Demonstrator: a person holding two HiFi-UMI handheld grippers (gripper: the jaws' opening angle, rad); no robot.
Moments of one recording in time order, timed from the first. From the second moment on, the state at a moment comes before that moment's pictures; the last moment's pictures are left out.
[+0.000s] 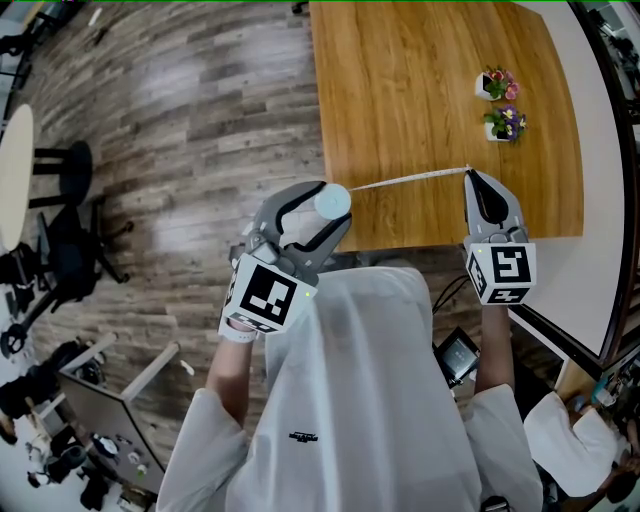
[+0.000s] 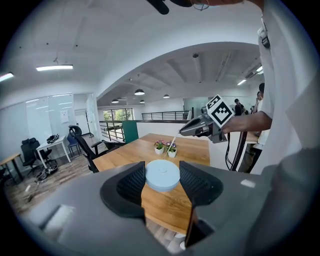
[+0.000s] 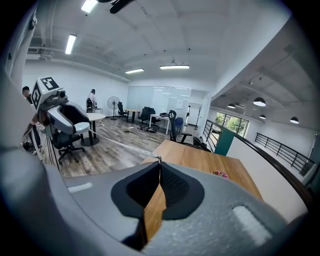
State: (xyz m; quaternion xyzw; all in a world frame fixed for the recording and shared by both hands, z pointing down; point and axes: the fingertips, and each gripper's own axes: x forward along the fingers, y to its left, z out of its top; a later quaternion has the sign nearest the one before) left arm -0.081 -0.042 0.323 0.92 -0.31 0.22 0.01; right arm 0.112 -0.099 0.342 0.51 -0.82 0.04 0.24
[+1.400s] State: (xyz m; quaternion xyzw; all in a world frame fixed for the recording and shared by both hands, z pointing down) left arm -0.129 -0.064 0.344 0.91 -0.35 0.23 0.04; right arm 0.244 -0.124 0.360 0.64 -0.72 0.08 0.27
